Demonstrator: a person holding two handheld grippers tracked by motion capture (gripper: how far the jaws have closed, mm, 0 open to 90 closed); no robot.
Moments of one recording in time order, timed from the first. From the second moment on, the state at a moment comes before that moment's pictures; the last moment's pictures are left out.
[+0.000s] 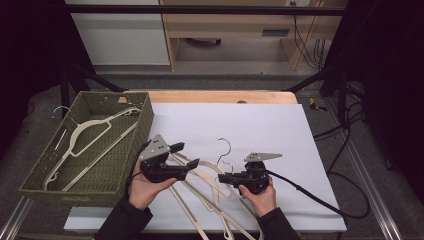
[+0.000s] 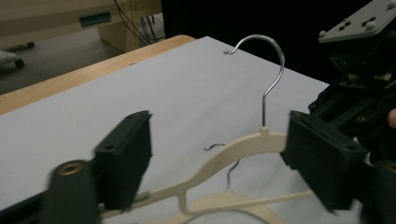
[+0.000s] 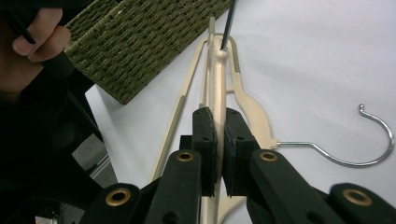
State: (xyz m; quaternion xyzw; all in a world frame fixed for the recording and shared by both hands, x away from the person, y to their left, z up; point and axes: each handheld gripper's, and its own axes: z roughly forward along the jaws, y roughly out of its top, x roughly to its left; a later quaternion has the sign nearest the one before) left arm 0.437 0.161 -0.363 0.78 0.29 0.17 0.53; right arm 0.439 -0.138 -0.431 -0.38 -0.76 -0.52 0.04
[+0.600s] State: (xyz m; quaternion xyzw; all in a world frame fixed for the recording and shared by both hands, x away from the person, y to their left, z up) left arm 0.426 0.167 -0.387 0.83 0.24 0.12 0.49; right arm 0.428 -0.153 -0.406 -0.28 -0.80 -0.53 0.06
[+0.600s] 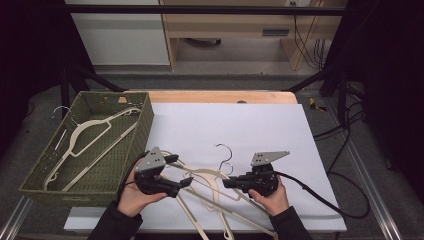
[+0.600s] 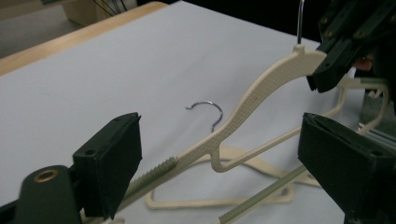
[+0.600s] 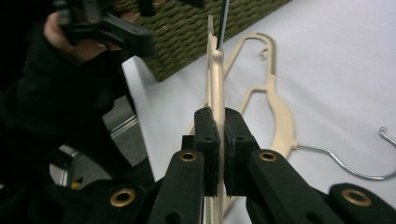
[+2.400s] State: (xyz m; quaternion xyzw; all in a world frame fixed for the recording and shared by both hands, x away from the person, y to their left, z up) left arm 0.407 0.186 -0.347 0.81 0.25 0.15 0.51; right arm 0.412 -0.224 -0.384 -0.34 -0.73 -0.56 -0.17
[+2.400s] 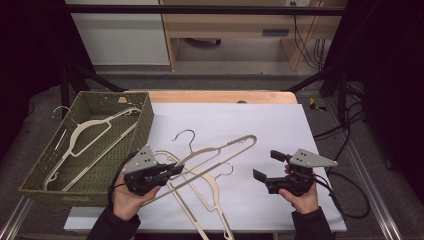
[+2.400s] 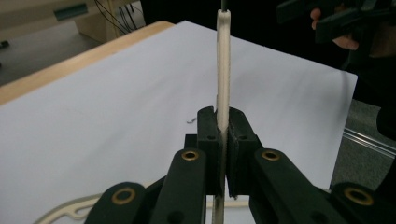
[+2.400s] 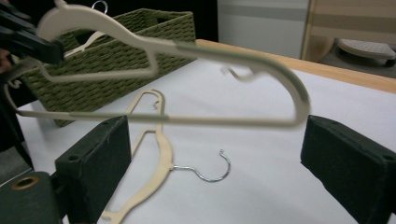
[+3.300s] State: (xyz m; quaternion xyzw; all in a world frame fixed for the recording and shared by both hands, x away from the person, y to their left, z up) left arm 0.448 0.329 -0.280 0.74 0.36 0.23 0.52; right arm 0.412 -0.247 -0.384 -0.38 -0.71 -0.56 -0.19
